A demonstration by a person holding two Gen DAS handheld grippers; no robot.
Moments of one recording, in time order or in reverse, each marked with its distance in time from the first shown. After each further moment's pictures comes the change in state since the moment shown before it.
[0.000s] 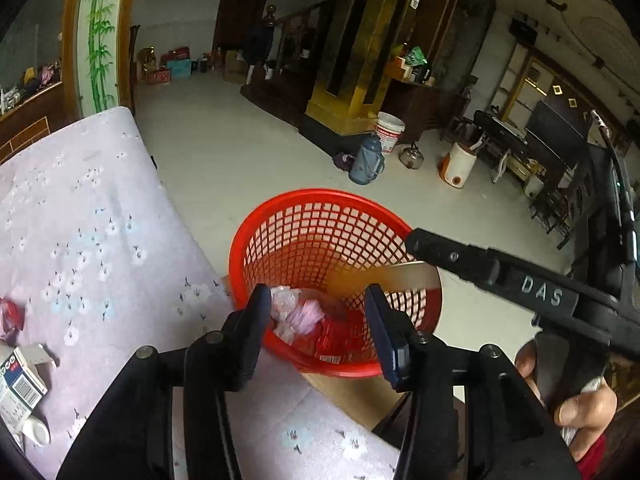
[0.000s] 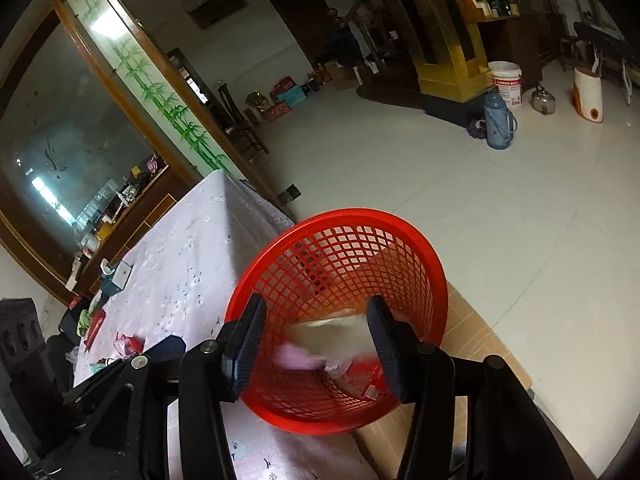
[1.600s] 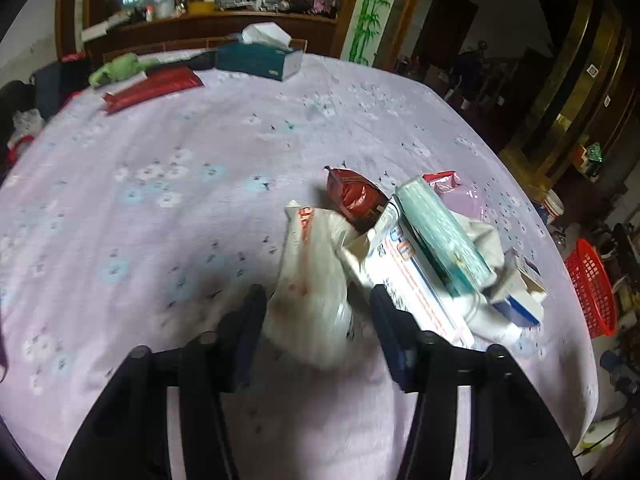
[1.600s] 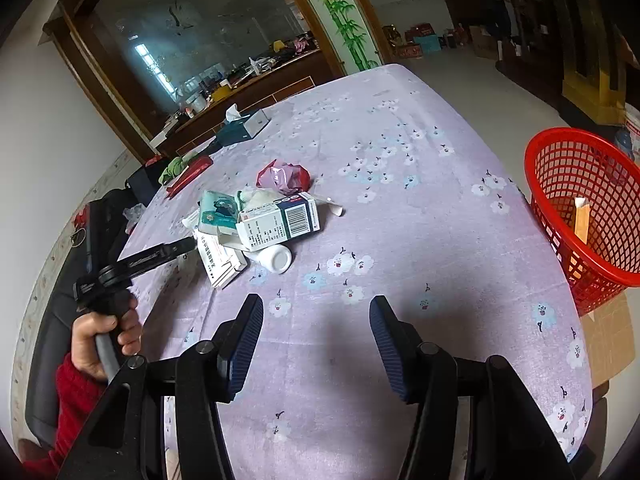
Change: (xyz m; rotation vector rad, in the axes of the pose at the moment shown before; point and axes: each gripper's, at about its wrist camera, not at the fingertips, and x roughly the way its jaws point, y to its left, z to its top) left arm -0.182 0.343 -0.153 -0.504 -0.032 0.455; right arm 0.026 0.207 -0.157 -0.373 0.261 0.275
